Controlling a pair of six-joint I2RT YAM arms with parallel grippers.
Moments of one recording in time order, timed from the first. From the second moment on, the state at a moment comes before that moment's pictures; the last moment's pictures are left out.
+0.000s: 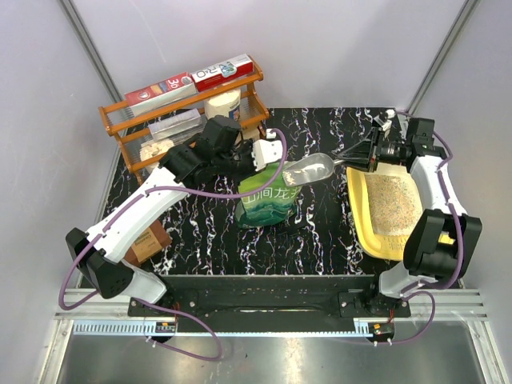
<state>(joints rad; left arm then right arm) -0.71 1.44 1.57 -0.78 0.30 0.61 -0.21 1.53 1.29 -0.62 -1.34 0.47</state>
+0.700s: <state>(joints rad) -0.71 1.44 1.57 -0.78 0.31 0.61 -0.41 1.46 1.10 -0.17 -1.42 0.80</state>
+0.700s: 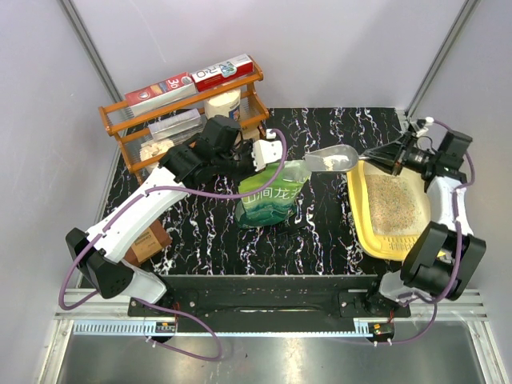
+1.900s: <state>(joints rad) -0.71 1.43 1.50 -0.68 0.39 0.58 -0.92 1.23 1.14 -0.64 -0.70 0.06</state>
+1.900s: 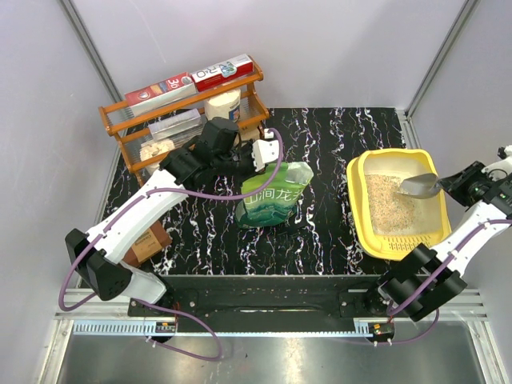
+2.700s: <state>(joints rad) -0.71 1.42 1.49 -0.66 0.39 0.56 -0.48 1.24 1.69 -1.02 -0.81 -0.33</state>
